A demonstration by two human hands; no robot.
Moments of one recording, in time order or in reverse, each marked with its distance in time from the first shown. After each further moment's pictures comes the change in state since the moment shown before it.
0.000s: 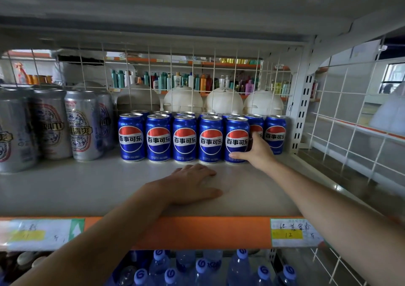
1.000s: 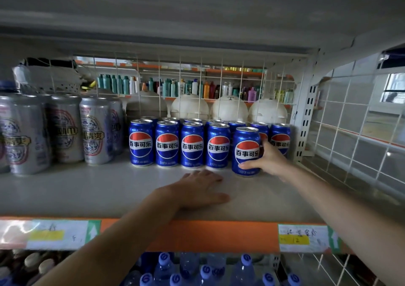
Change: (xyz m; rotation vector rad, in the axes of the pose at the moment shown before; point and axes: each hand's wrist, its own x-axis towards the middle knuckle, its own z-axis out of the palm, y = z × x) left_hand 0.005 -0.008 0.005 0.010 0.042 0.035; right_hand -0.011 -0.007 -0.021 0.135 -0.163 0.040
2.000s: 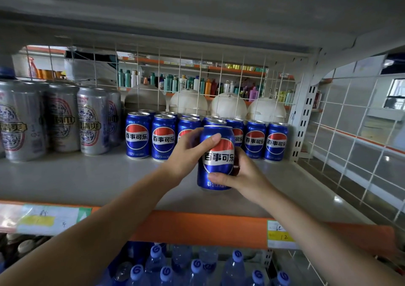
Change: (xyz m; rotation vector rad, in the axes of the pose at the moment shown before) left_hand -0.019 0.038 -0.031 -1.158 0.548 0.241; right_hand -0.075 -0.035 0.043 0.320 -0.194 -0.282
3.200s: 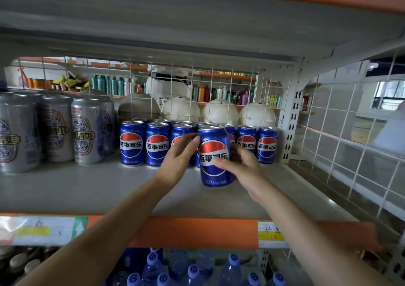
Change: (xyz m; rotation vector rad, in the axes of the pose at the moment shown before) left_hand 0.006 -0.018 -0.014 0.097 0.127 -0.047; right_hand 0.008 -0.007 -0.013 0.193 0.180 0.008
